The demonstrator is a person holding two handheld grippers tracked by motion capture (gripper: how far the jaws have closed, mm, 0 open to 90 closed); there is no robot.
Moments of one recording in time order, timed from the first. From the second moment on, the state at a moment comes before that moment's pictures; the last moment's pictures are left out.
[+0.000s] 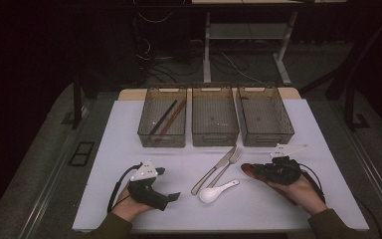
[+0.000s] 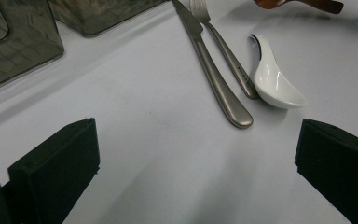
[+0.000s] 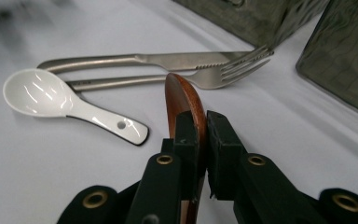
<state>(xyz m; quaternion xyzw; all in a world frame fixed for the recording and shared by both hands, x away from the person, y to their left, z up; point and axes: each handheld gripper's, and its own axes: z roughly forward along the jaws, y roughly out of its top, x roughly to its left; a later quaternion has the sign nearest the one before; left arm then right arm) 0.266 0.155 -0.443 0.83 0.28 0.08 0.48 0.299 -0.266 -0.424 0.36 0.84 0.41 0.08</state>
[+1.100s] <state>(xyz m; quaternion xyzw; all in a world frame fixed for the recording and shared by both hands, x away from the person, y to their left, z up) 0.265 0.154 -0.442 0.83 0.28 0.08 0.48 0.334 -0.259 -0.381 0.37 0.80 0.47 0.11</state>
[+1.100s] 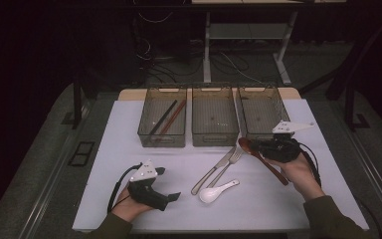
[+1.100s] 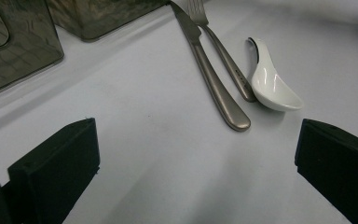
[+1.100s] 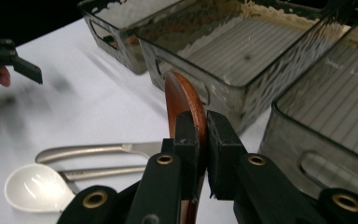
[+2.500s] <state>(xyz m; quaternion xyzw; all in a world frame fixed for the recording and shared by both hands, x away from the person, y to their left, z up) 0.264 0.152 -0.442 0.83 0.27 0.08 0.48 0.430 -0.191 -0.344 0.38 0.78 0.48 0.13</state>
